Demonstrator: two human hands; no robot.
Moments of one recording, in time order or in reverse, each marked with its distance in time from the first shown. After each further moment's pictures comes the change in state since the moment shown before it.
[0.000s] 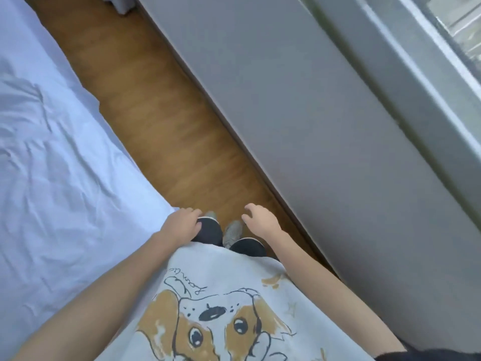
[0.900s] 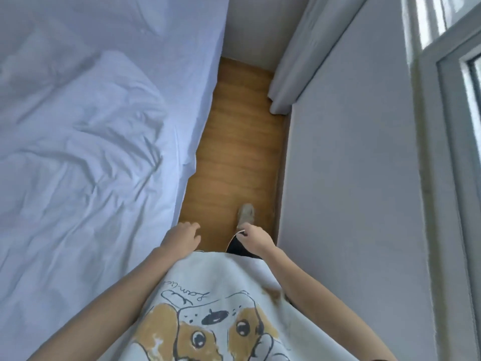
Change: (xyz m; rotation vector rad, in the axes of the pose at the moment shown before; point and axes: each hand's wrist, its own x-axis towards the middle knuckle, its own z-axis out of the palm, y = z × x) left_hand 0.213 -0.306 -0.294 -0.629 0.230 -0.635; right_hand 0.382 -0.474 -0.235 -0.630 -0.323 -0.434
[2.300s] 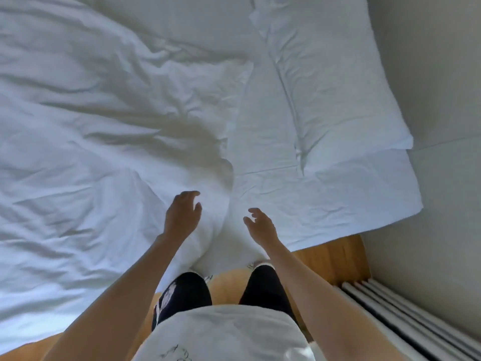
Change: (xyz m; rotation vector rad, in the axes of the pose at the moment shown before) left_hand 0.429 -0.242 -0.406 -0.899 0.678 -1.021; right_hand 0.562 -0.499 -0.389 -0.483 -0.283 -0.400
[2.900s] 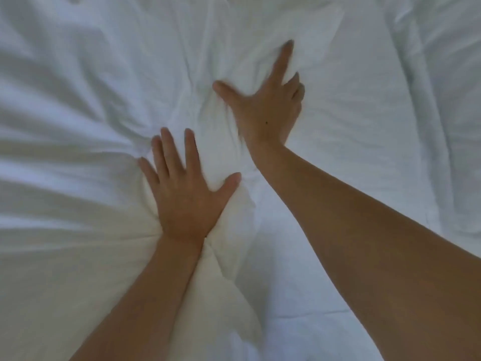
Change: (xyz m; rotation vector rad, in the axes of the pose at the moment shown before) left_hand 0.411 -0.045 0.157 0.302 0.599 0.025; right_hand 0.473 -0.238 -0.019 0.038 0.700 -0.404
